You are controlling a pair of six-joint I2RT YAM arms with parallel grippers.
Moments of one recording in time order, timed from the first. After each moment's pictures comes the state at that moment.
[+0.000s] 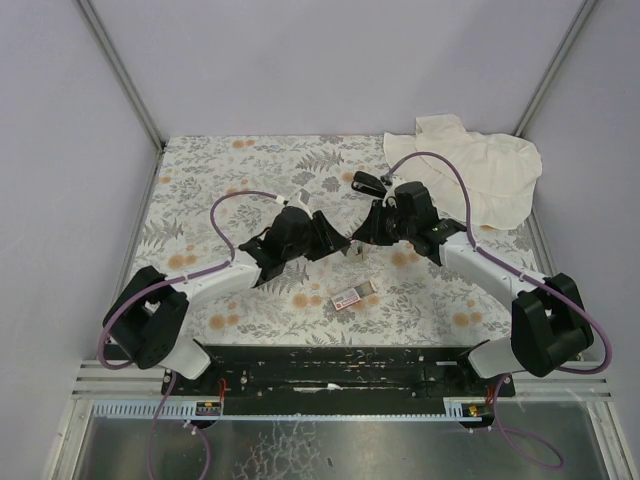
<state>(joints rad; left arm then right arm) -0.69 1.50 0.84 0.14 0.09 -1.01 0.49 1.43 0.94 -0.17 -0.27 0.52</state>
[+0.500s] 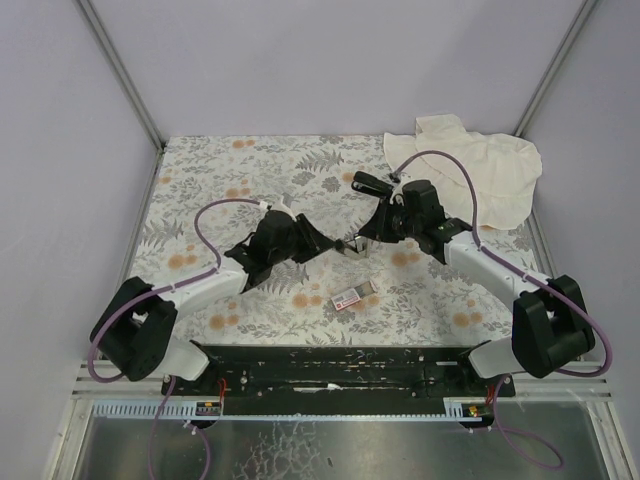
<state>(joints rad) -0.62 1.41 0.73 0.18 0.11 -1.06 0.45 1.42 0.93 -0.16 -0.28 0.53</state>
